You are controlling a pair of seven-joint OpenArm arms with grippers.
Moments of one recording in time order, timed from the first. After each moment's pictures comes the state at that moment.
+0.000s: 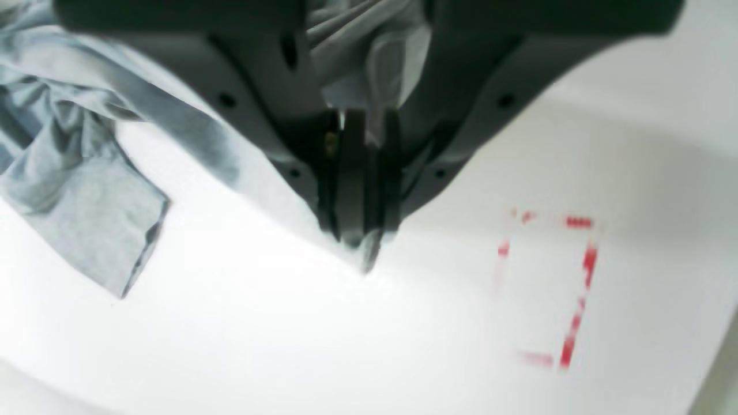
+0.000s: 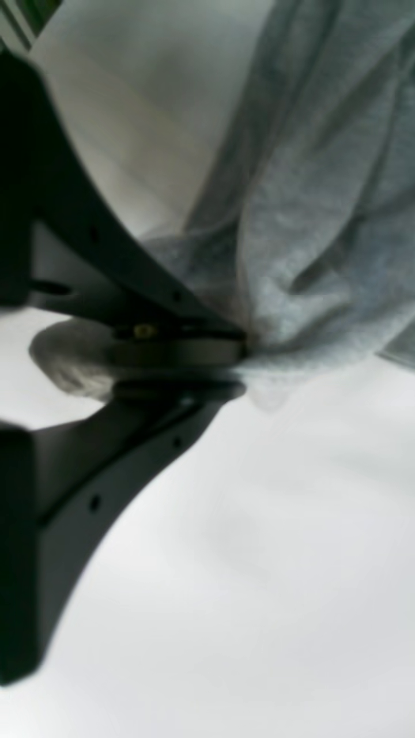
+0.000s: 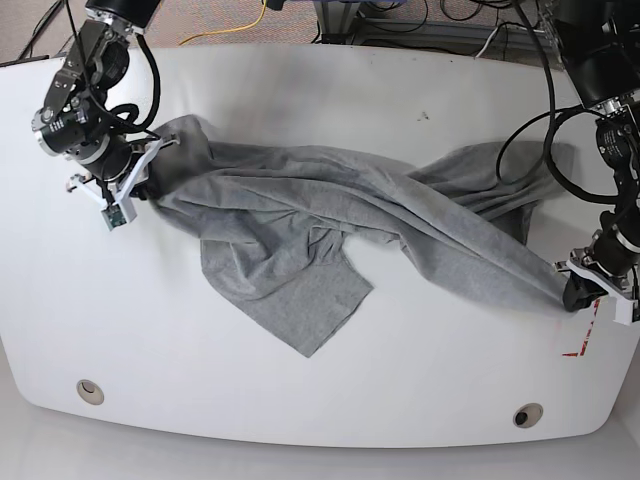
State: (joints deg) left arm -9.9 -25.0 -23.8 94.2 -37.9 -17.4 56.3; right arm -8.7 11.5 29.4 111.5 28.5 40.5 -73.0
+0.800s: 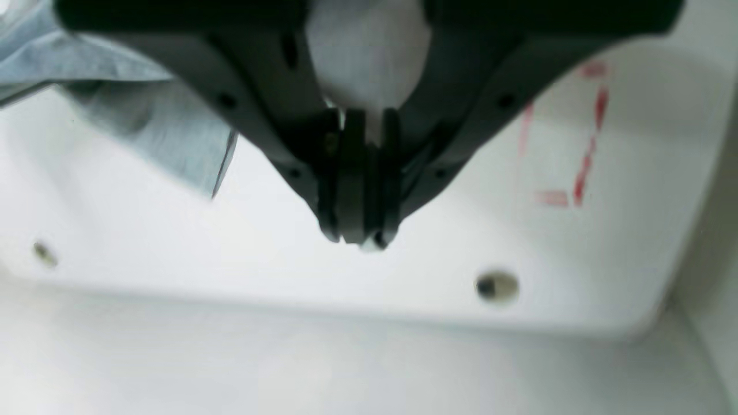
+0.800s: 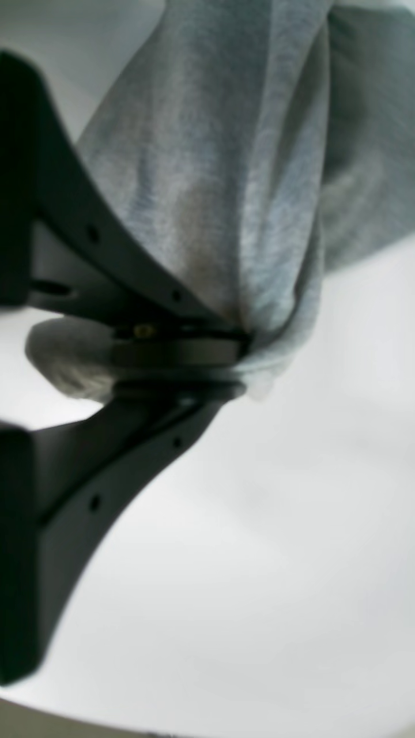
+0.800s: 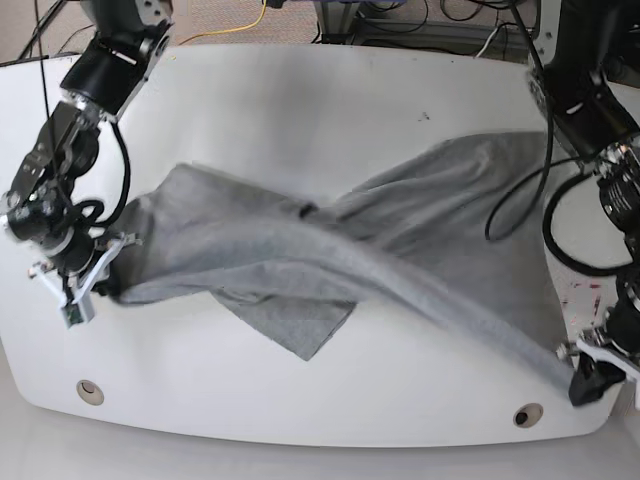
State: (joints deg) left arm -28.0 -20.2 -23.9 101.2 -37.3 -15.8 65.1; right arm 15.2 16.6 28.7 99.1 22.9 40.4 -73.3
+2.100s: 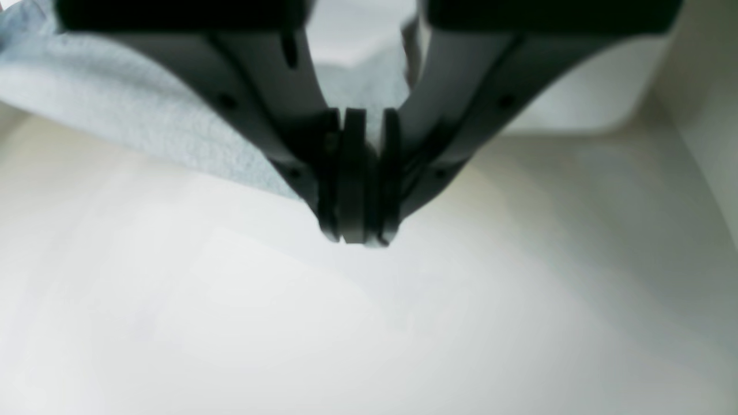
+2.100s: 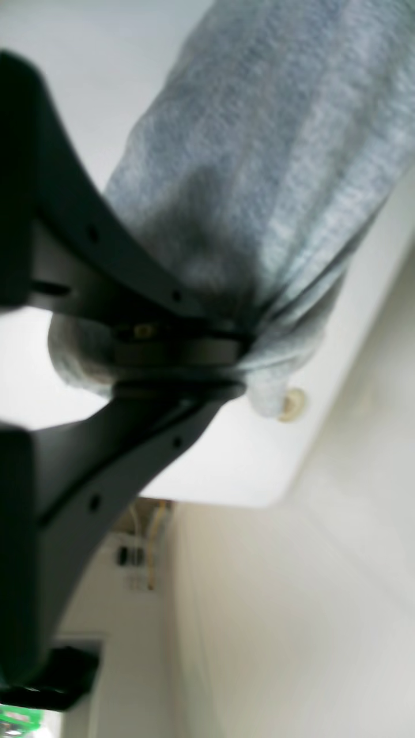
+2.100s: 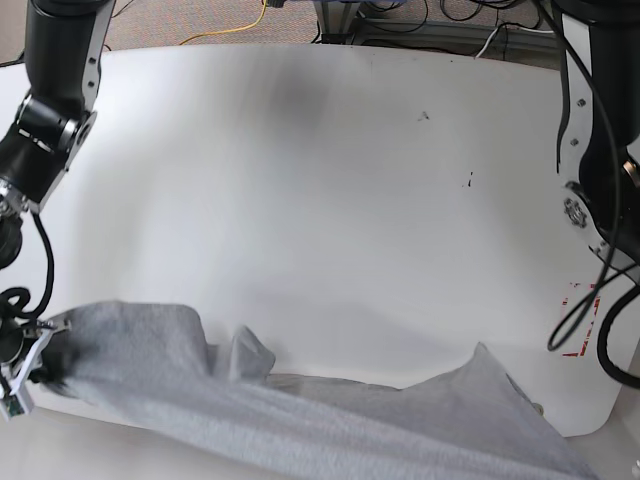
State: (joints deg) left arm -58.1 -21.3 -24.9 92.4 -39.0 -15.0 72.2; right arm 37.1 31.5 19.5 90.9 24.7 40.6 -79.0
